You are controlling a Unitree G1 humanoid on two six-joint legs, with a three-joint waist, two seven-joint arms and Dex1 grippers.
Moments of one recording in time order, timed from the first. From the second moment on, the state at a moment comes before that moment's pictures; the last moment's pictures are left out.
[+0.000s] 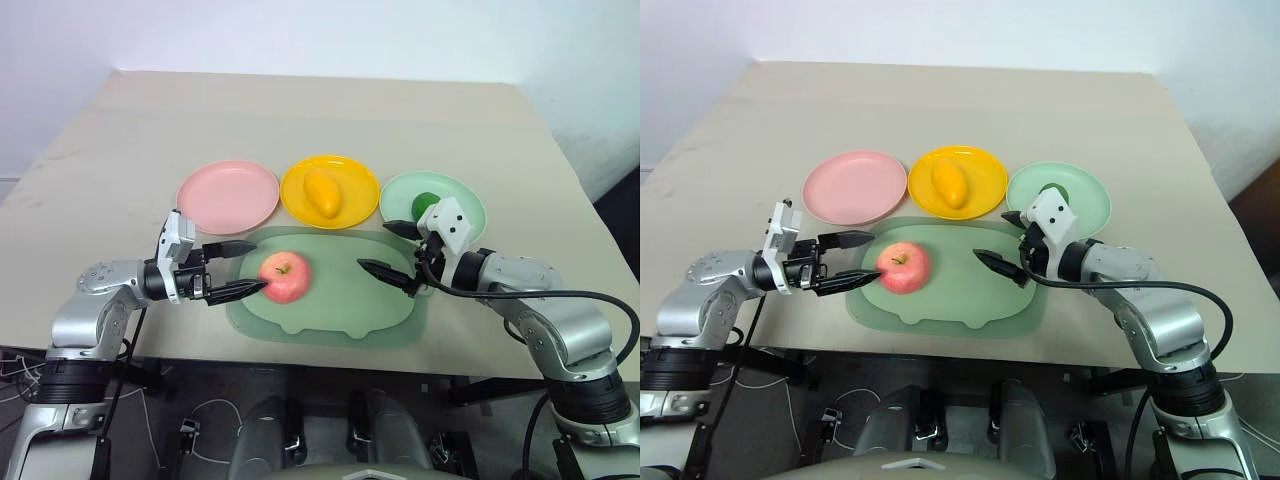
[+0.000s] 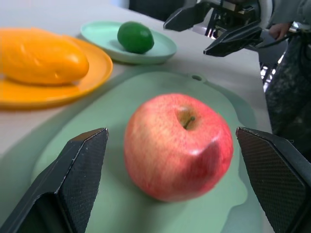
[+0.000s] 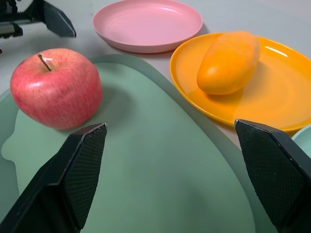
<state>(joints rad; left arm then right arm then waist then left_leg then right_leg) -0.32 0.65 0.10 0.06 -0.55 0.31 -1.30 -0.33 -0.61 0.03 -0.44 0.45 0.73 0.66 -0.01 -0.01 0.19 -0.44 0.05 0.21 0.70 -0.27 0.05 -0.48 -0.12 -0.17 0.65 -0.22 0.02</state>
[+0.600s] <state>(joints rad) -0.43 0.58 -0.05 0.11 -0.44 0.26 -1.32 -0.32 -0.61 0.03 -0.45 0.45 0.74 0.65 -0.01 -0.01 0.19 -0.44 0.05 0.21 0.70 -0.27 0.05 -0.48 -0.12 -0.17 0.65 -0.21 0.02</state>
